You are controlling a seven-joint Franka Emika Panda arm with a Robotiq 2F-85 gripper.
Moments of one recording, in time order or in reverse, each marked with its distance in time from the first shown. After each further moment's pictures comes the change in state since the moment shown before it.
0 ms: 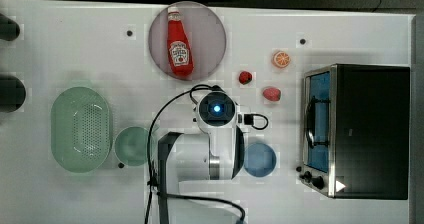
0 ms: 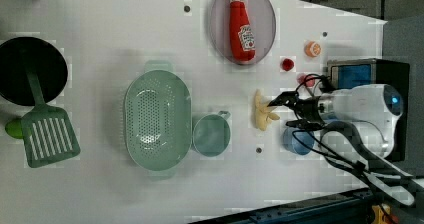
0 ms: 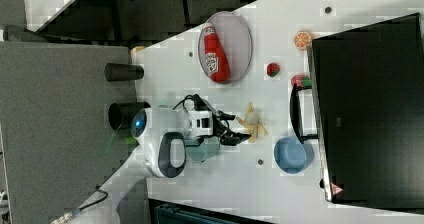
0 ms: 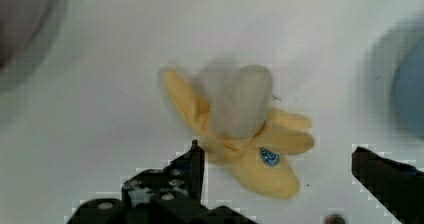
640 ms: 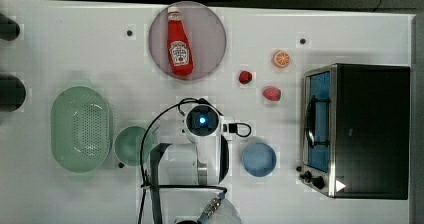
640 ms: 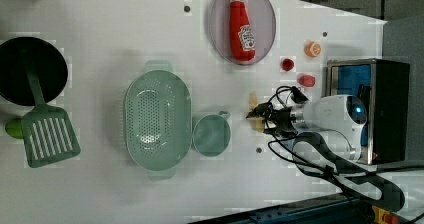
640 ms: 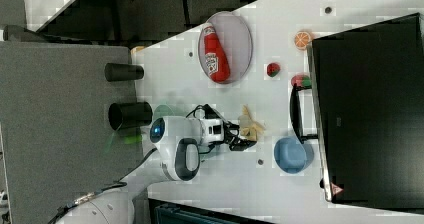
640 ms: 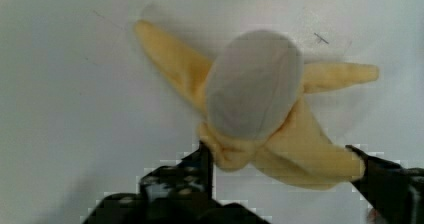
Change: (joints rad) arm 0.030 0.121 0.035 -0.059 0.034 0.155 -0.007
